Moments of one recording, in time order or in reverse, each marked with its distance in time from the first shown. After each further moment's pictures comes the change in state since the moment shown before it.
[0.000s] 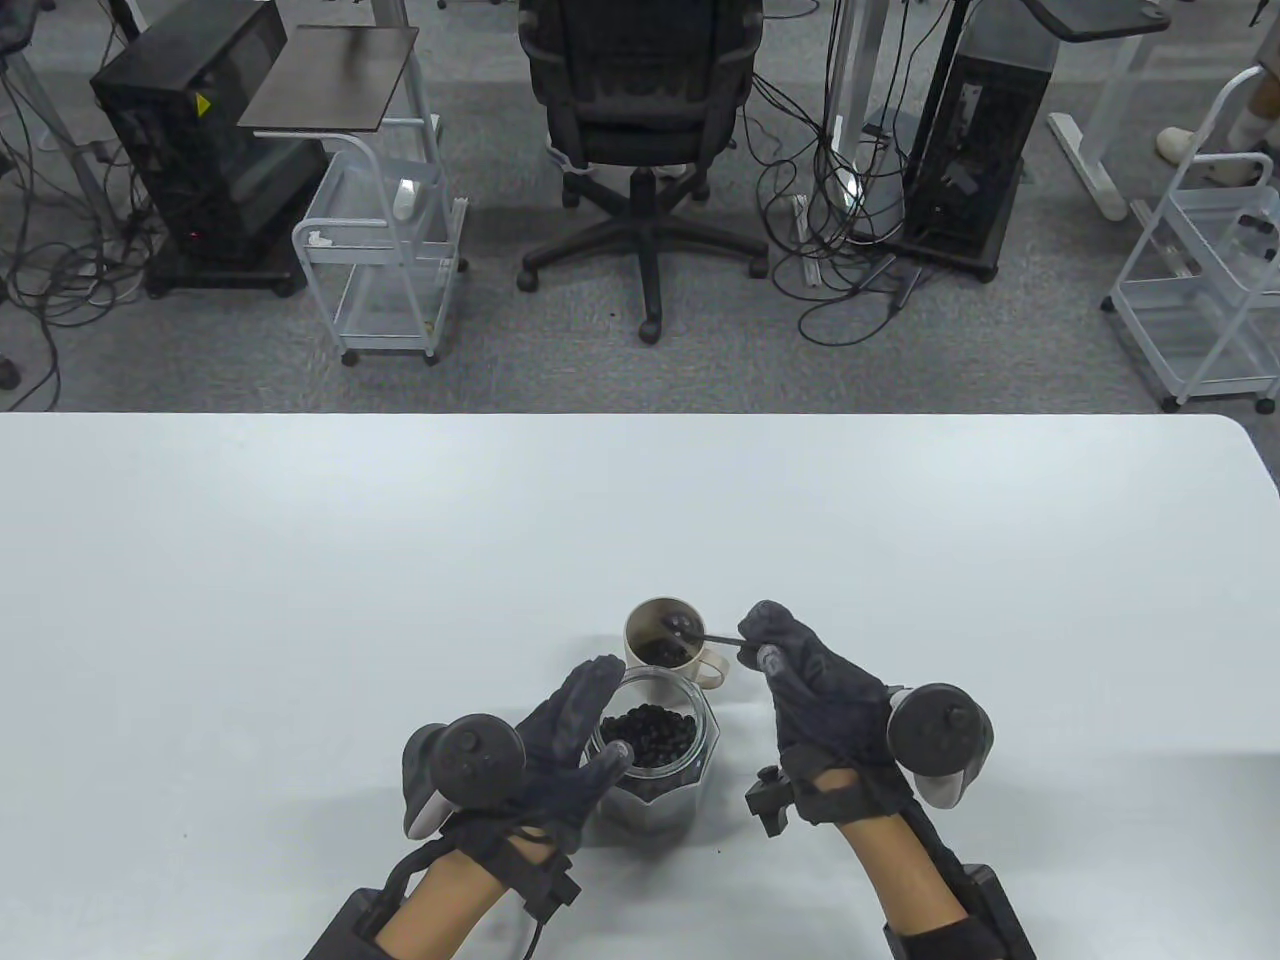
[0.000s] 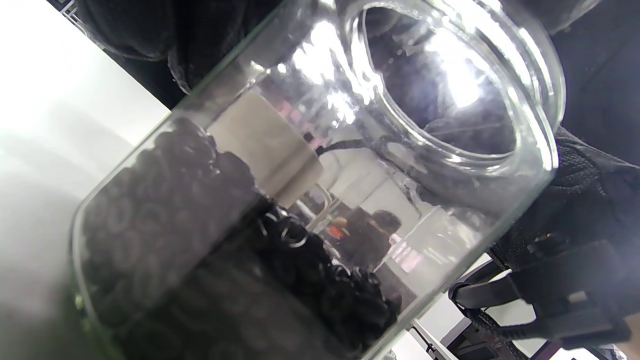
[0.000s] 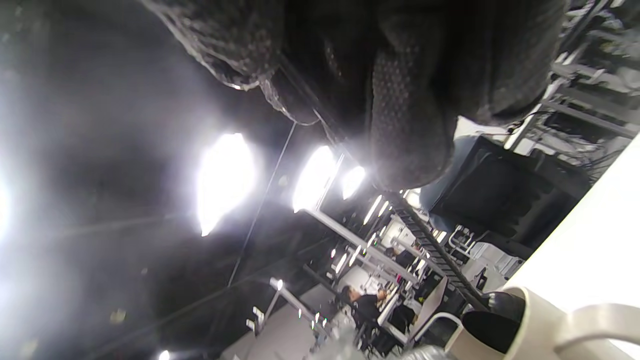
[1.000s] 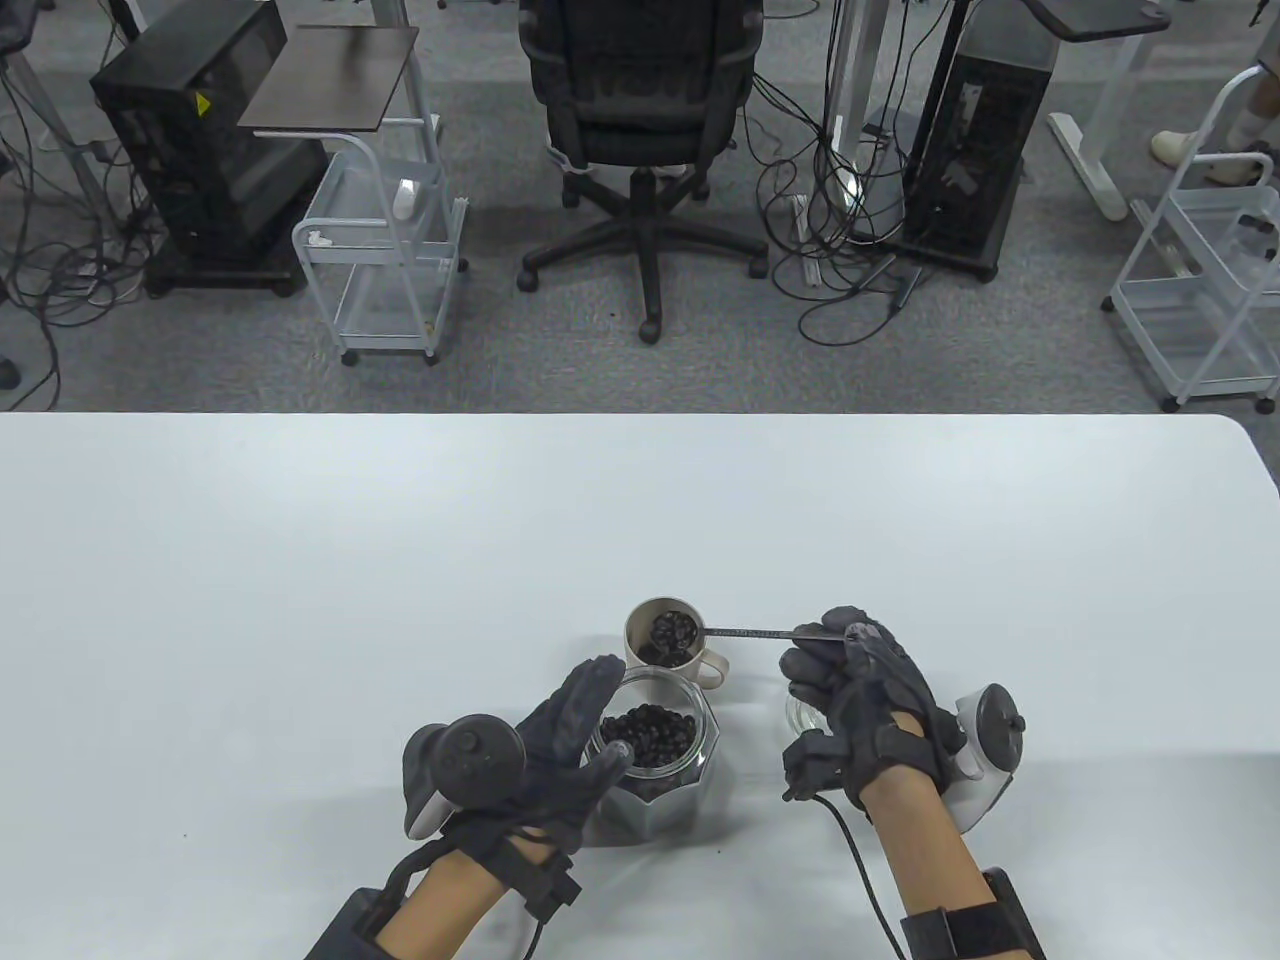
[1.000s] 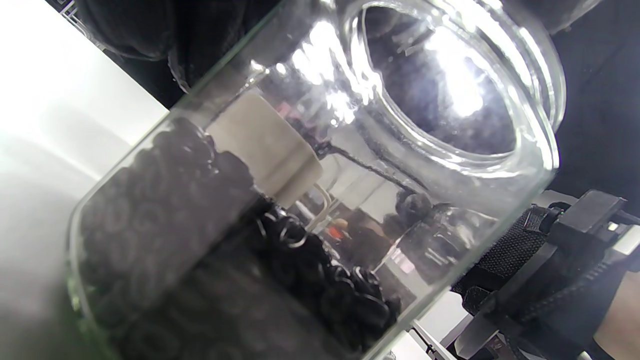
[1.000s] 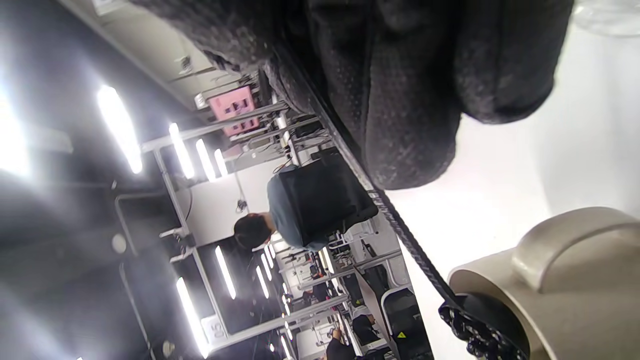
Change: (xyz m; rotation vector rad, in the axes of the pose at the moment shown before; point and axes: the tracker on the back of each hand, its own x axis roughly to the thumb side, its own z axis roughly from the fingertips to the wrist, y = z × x) left_hand 0.001 0.000 0.000 0.004 -0.002 0.001; right_hand -0.062 -0.018 0.020 -0.236 0.676 -0.575
